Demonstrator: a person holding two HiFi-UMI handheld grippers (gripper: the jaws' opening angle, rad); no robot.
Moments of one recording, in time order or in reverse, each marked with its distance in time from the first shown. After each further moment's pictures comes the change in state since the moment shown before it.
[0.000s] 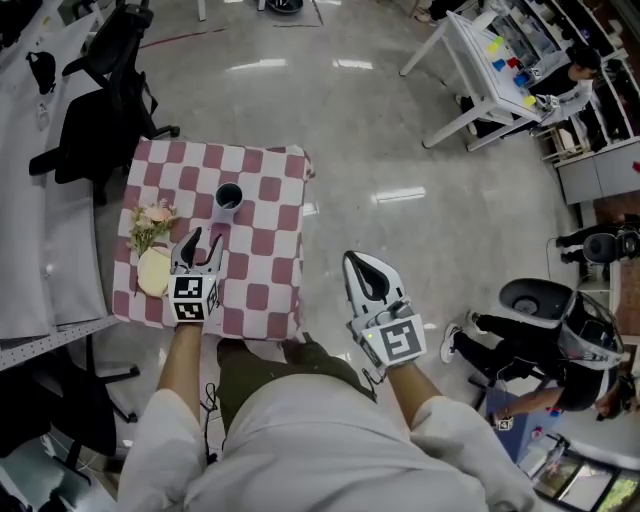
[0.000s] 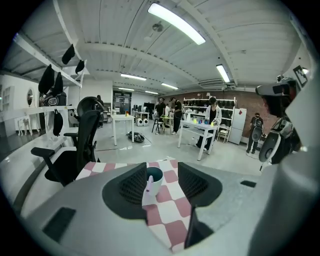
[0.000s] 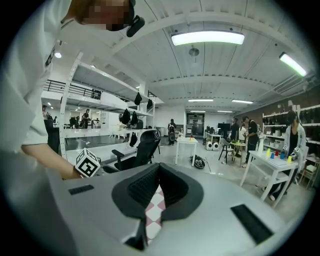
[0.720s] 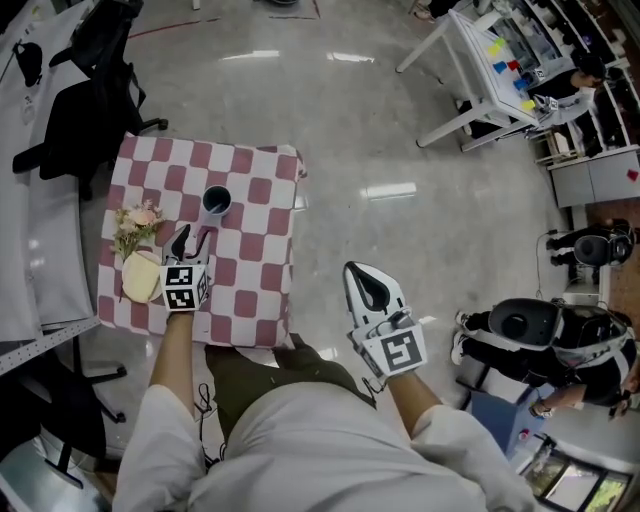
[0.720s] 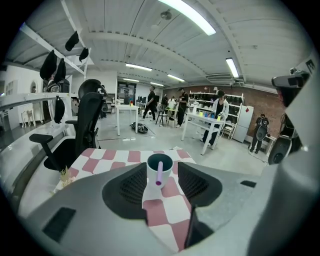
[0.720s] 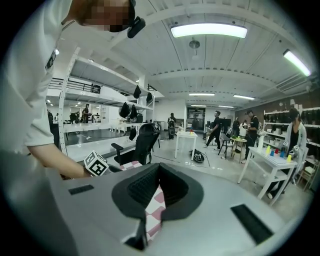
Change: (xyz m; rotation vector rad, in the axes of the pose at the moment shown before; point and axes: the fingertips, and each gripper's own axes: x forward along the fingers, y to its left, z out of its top) left arm 0.056 0.026 -0.049 -0.061 0.094 0.034; right arm 0.011 -0.016 -0.022 -0.014 0.044 0.031
